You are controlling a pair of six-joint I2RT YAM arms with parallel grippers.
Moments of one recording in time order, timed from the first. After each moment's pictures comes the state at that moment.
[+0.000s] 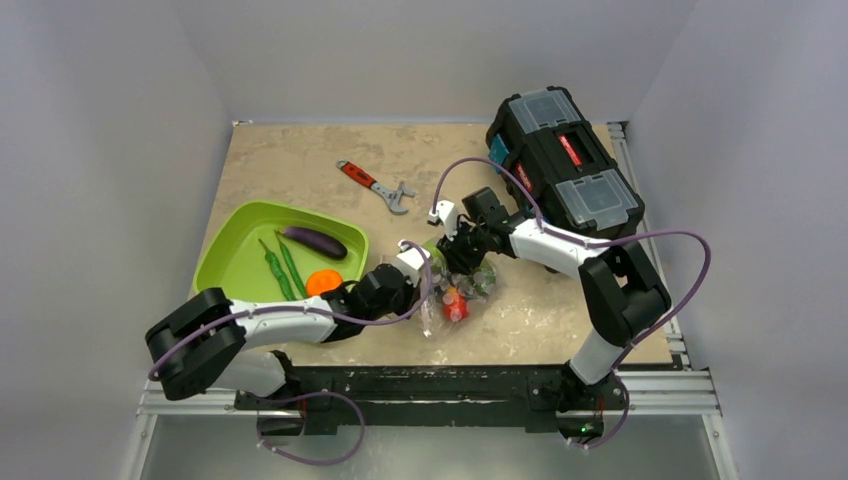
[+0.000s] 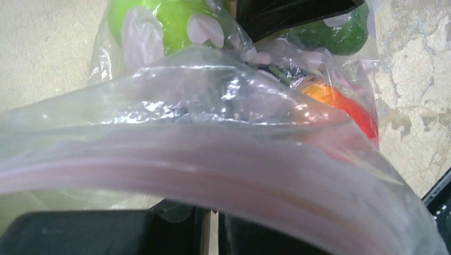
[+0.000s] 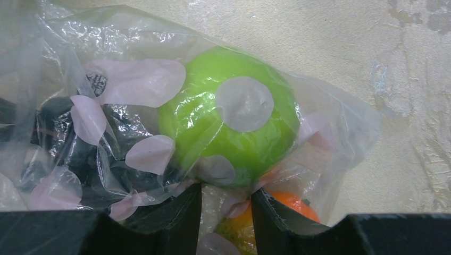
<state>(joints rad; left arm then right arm) -0.98 1.36 0.49 0.30 -0.19 -0.27 0.58 1.68 1.03 -0.35 -0.33 -0.38</state>
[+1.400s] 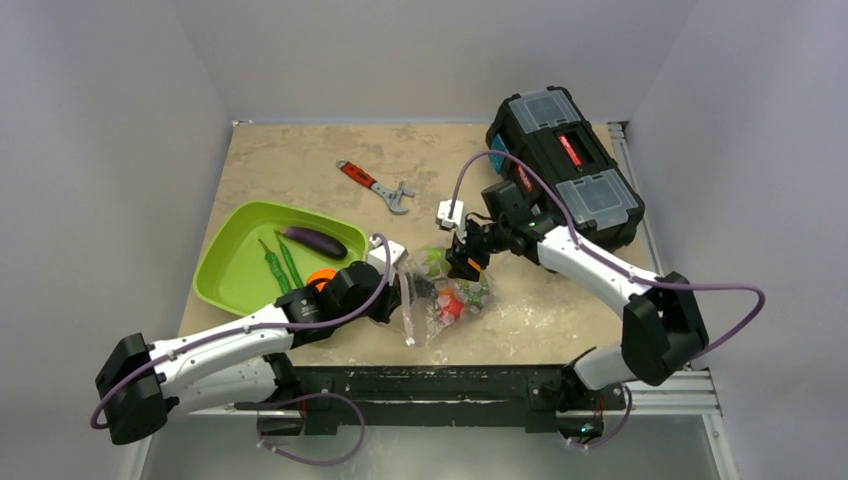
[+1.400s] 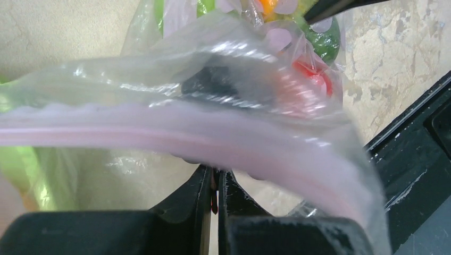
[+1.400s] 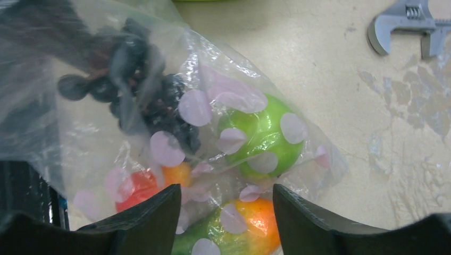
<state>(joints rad) -0.98 0.99 0.59 -0.25 -0.17 -0.40 0.57 1.46 1.01 -0.44 -0.56 -0.55</state>
